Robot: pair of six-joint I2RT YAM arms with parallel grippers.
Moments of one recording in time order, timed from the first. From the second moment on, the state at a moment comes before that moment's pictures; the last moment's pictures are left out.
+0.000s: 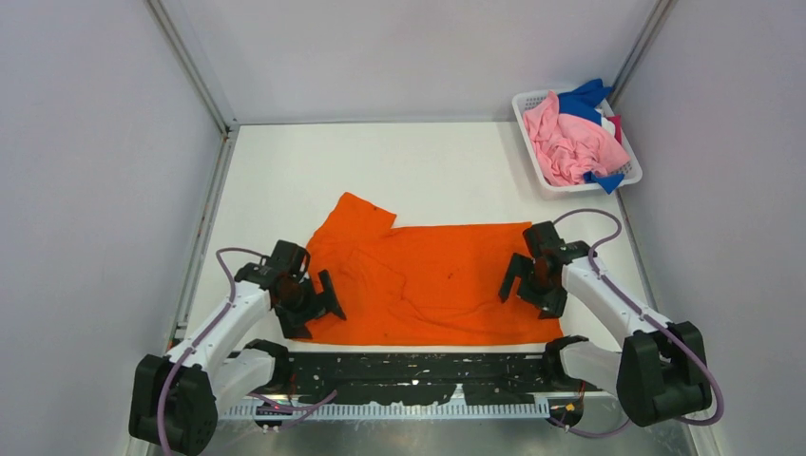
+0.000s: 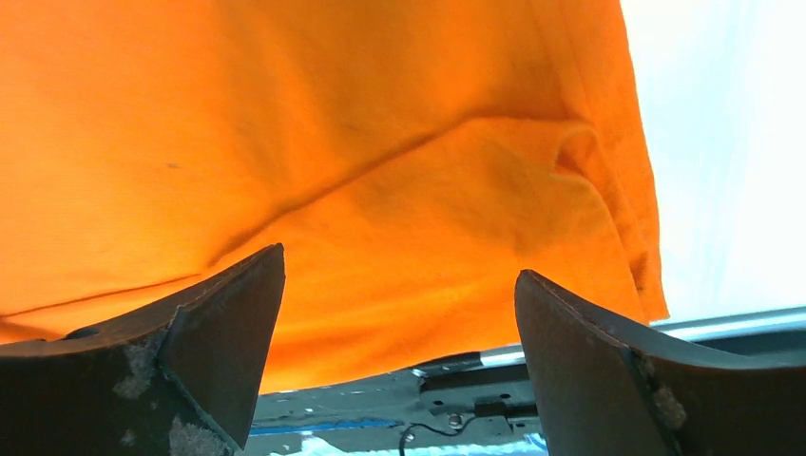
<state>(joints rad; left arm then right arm) -0.27 0.99 0.51 -0.89 0.24 -0.71 0.23 1.14 0.60 -0.89 0.02 0.64</state>
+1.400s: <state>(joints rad) -0.22 2.21 1.89 -0.72 0.11 -0.55 0.22 1.07 0.74 -0.45 -0.04 0.50</state>
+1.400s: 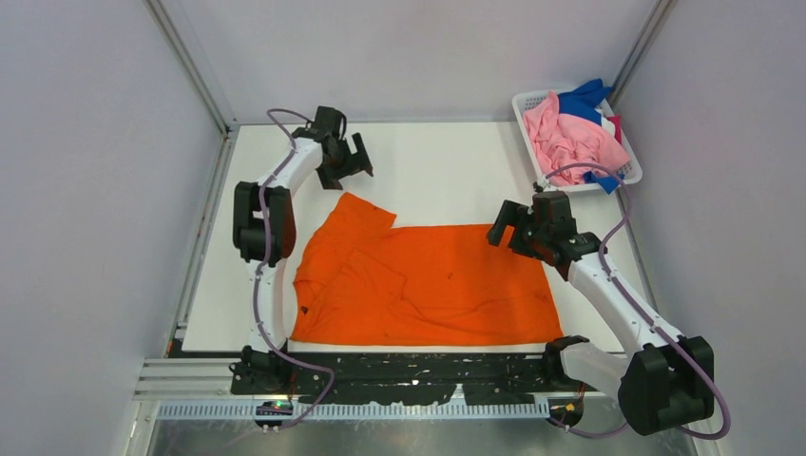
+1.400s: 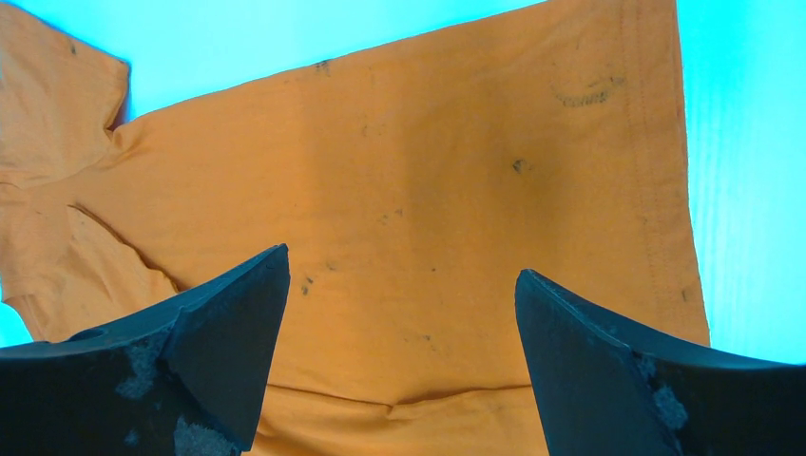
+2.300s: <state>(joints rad) -0.22 2.32 1.94 -0.81 0.12 -0.63 0.20 1.09 0.72 -0.42 -0.05 0.51</state>
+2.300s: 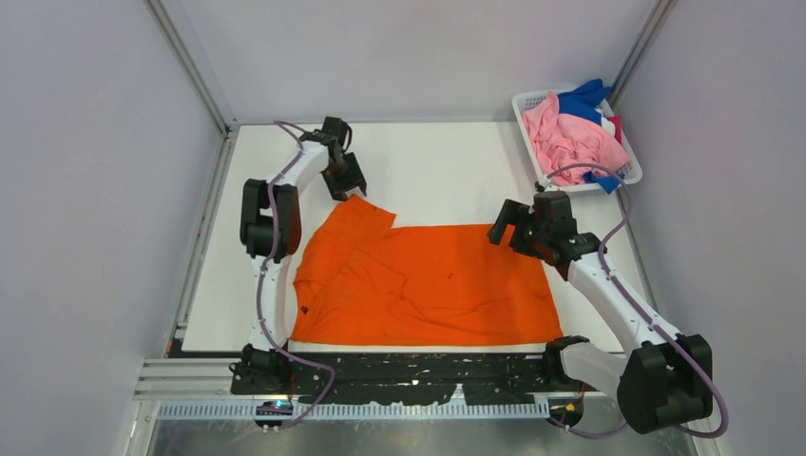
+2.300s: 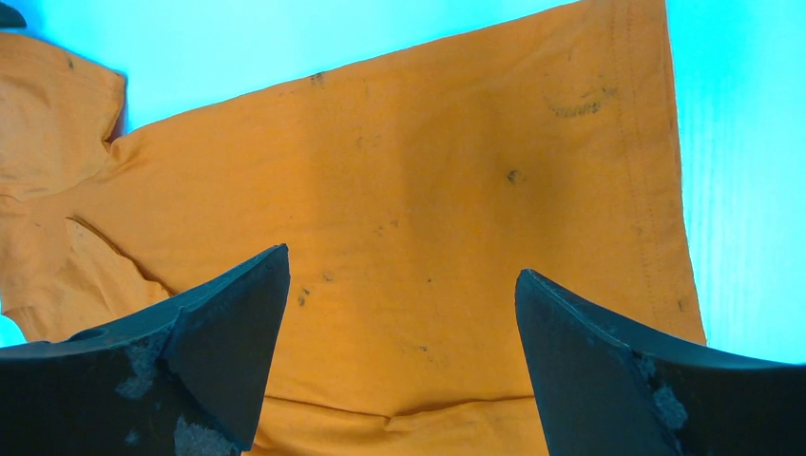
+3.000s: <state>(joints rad) -0.26 2.27 1.90 -0.89 0.06 -0.49 0.19 1.44 0.96 -0.48 0.23 0.51</state>
